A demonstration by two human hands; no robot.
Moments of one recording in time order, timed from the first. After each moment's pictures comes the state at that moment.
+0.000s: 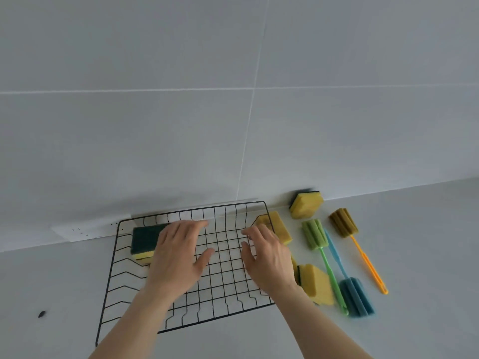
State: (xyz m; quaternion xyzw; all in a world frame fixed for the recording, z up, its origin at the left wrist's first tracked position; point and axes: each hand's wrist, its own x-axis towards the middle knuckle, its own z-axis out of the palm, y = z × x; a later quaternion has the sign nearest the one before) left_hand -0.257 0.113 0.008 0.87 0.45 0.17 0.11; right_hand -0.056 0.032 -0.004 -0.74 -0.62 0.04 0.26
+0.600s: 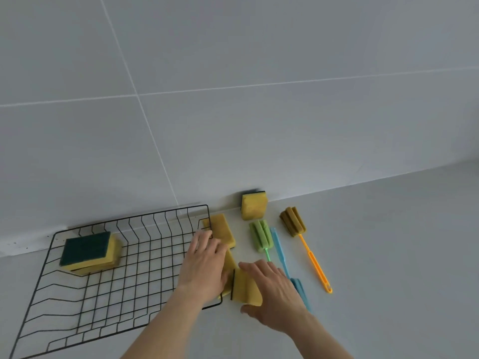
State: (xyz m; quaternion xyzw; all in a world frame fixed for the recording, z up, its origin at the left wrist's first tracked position) left_hand -0.063 0.037 -0.006 0.92 0.39 -0.06 0.03; right_hand 0.102 -0.085 -0.028 -0.70 -0.68 0.20 0.10
